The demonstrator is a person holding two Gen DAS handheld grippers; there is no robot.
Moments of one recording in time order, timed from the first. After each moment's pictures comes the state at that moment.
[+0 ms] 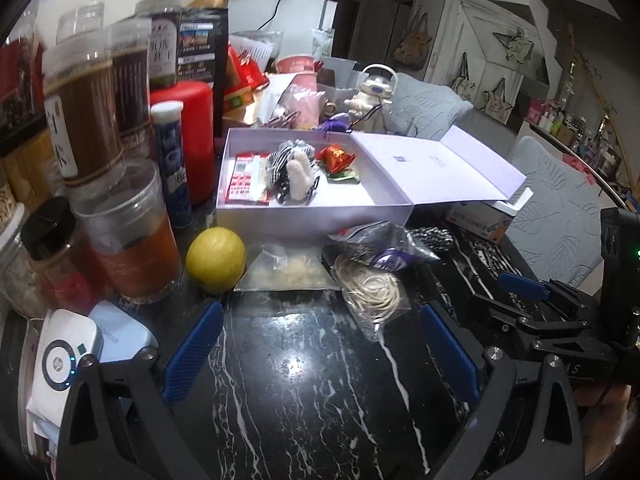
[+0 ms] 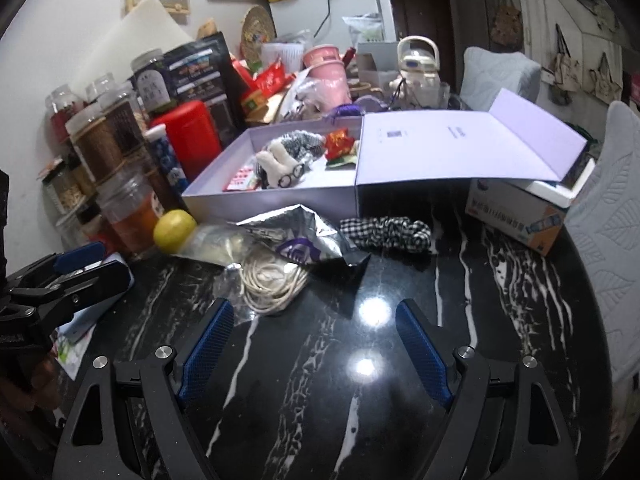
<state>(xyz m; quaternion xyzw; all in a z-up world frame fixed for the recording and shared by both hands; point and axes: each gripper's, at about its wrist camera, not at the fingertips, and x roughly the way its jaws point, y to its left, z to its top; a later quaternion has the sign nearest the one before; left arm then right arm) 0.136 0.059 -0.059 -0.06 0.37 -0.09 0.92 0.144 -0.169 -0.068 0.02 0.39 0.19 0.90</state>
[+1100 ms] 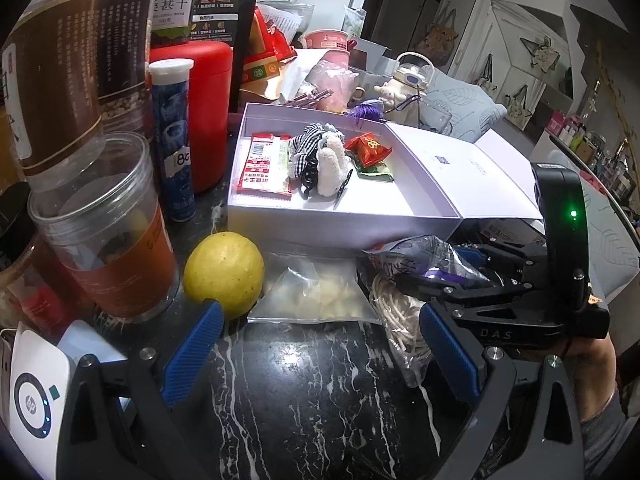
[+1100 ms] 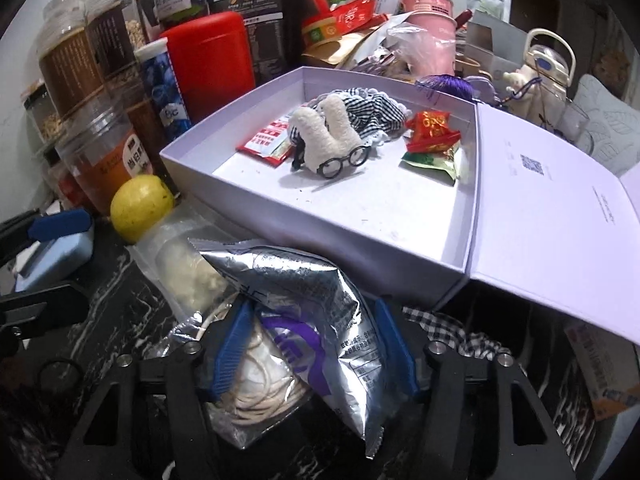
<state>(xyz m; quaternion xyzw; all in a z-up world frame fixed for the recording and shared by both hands) 0.189 0.076 -0.084 -0.10 0.39 -0.08 0.91 0.260 -0.100 -0.112 -0.11 0.44 0.31 0.83</state>
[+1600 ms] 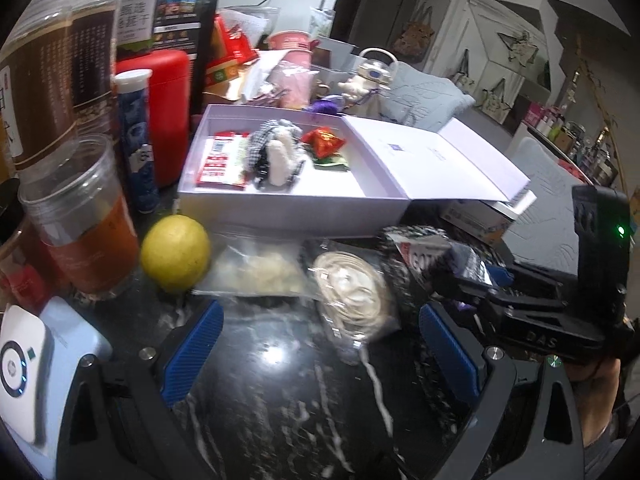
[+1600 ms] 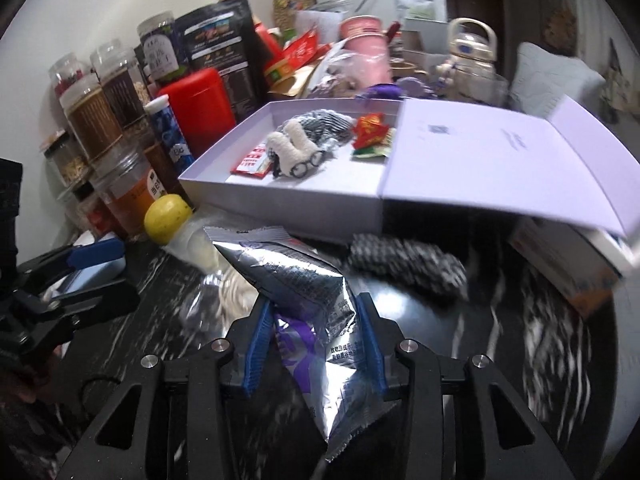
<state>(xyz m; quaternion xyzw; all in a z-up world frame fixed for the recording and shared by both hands) 0.161 0.040 -0.075 -0.10 0.39 -0.12 0.91 0.195 -0.166 -0.082 -0.02 0.42 0.26 0.87</state>
